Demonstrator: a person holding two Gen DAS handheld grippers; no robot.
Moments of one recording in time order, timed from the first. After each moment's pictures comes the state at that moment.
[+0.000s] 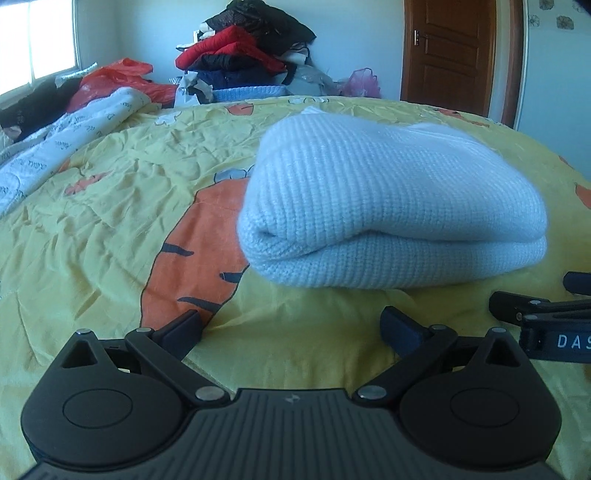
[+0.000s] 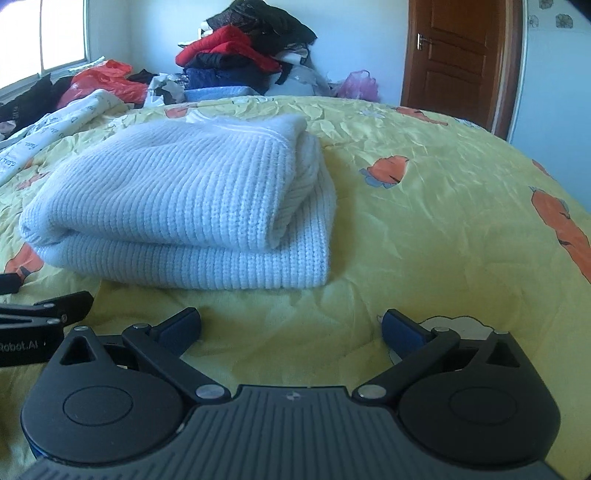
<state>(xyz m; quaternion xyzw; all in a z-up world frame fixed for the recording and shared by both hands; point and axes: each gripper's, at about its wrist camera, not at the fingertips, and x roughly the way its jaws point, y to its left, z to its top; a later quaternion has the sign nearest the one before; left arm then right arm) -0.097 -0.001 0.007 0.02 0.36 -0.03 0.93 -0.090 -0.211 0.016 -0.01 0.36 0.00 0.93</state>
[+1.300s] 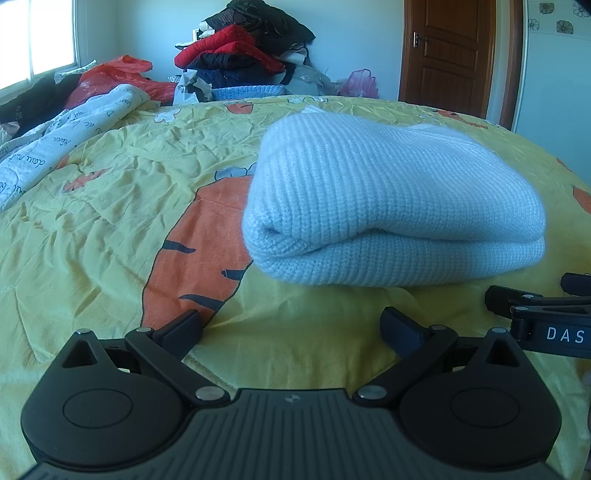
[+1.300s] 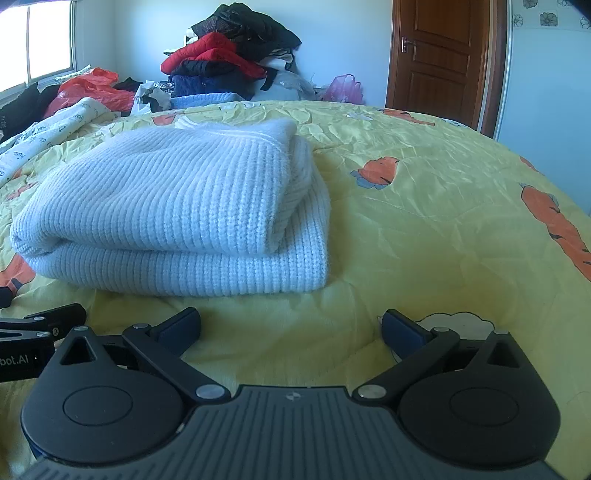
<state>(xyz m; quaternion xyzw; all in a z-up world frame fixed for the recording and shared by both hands) -0.097 0.001 0.005 0.02 0.36 -0.03 0.93 -0.090 -0.207 0.012 -0.01 0.34 -0.02 0.94</state>
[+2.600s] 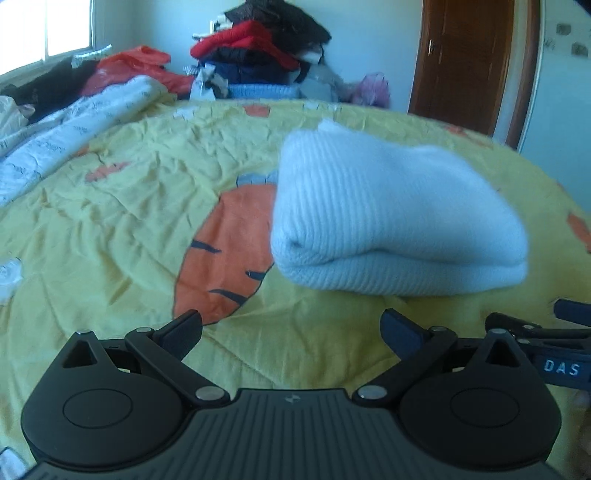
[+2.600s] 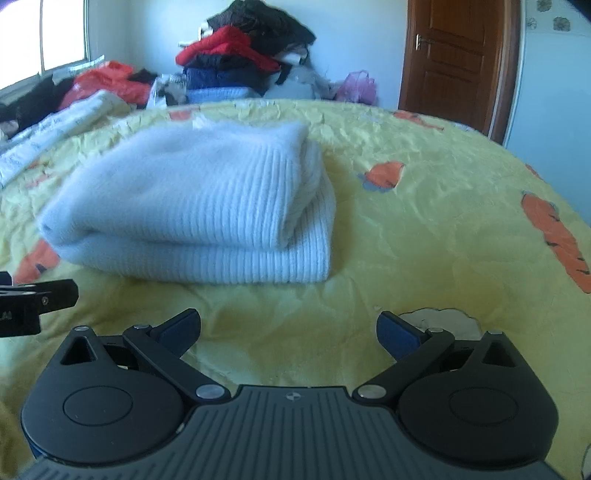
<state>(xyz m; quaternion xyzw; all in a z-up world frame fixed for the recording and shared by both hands) -0.121 0.014 0.038 -0.02 0.36 -0.02 0.93 -0.111 -0.208 0.035 -0.02 0.35 0.00 0.94</state>
